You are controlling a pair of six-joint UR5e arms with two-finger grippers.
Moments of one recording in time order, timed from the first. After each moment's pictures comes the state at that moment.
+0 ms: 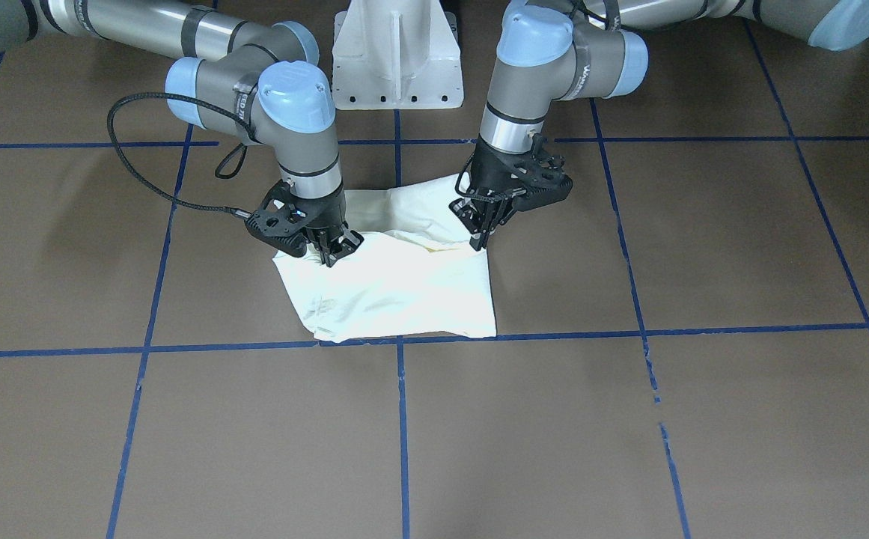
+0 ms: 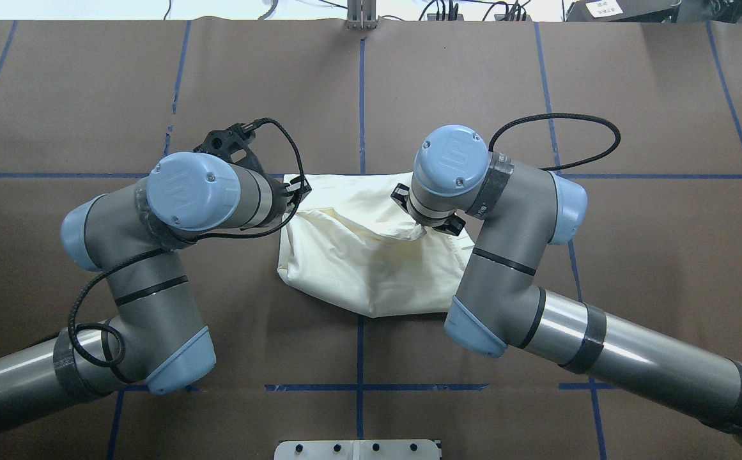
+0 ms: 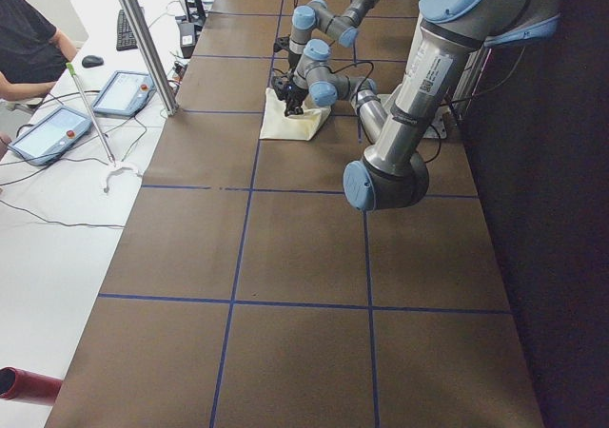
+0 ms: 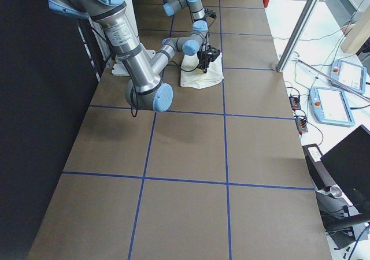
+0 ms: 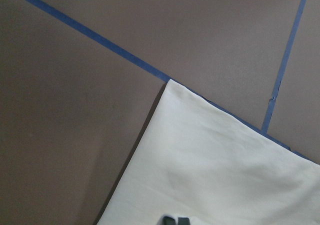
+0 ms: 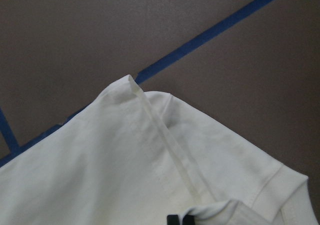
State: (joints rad) left arm -0.54 -2.15 -1.73 -1.83 -1.63 -1.71; right arm 0.55 -0.89 1.58 -1.52 1.78 1.73
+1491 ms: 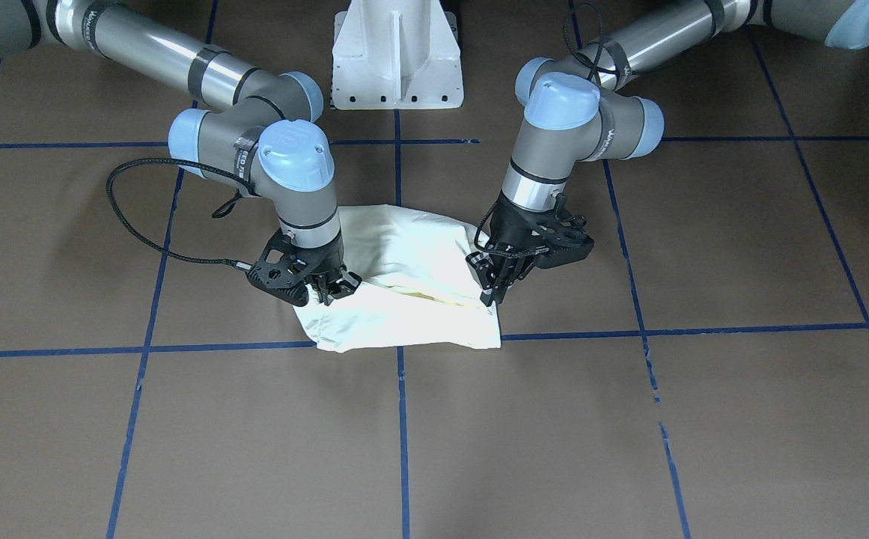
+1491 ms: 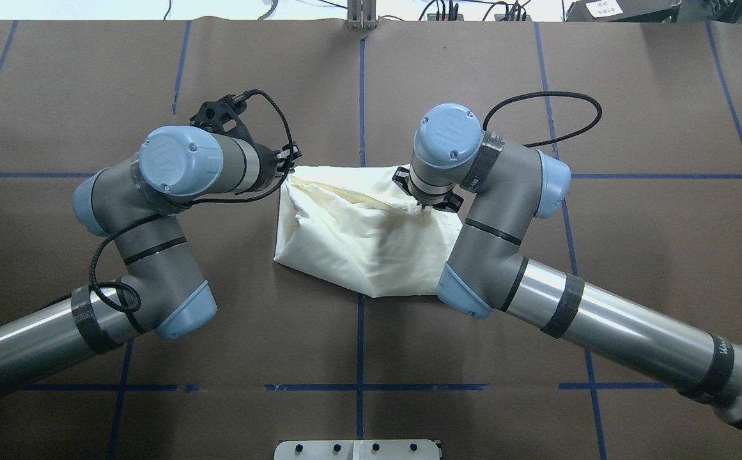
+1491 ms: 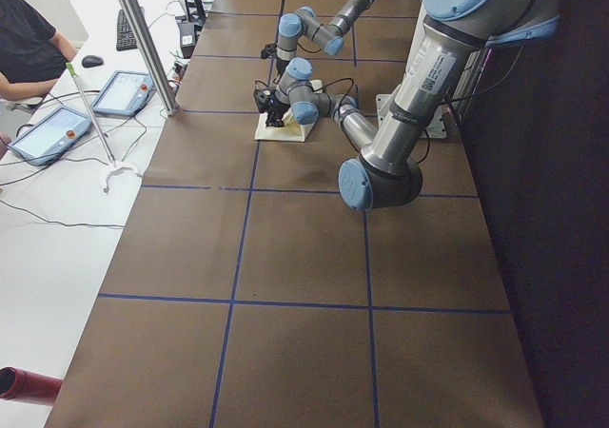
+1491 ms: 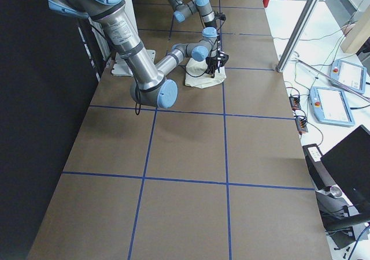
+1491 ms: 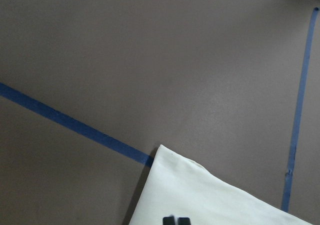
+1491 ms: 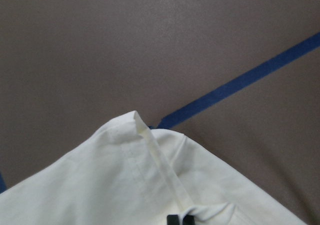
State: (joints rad) left arm -0.62 -2.14 -1.58 -2.12 -1.66 -1.65; right arm 0.60 -0.85 1.42 -1.41 1.81 1.65
